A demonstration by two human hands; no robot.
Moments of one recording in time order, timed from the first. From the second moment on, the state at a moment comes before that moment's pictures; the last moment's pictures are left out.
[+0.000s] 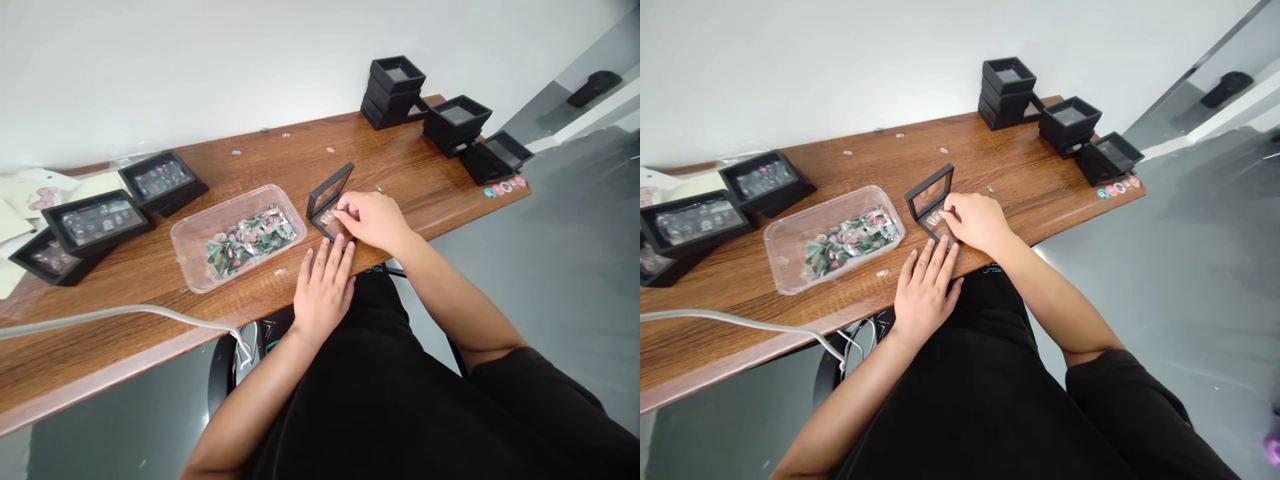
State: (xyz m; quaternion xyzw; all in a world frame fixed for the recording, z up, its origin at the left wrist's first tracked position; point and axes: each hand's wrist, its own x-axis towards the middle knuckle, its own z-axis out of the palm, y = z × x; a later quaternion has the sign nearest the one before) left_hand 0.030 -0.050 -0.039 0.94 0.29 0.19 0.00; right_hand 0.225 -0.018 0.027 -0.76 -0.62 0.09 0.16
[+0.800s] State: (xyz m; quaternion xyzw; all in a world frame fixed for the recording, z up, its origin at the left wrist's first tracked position) left_hand -0.069 0.024 0.077 0.81 0.56 0.16 0.01; right_hand 0.249 -0.036 -0.012 -0.64 -0.57 0.07 0.51
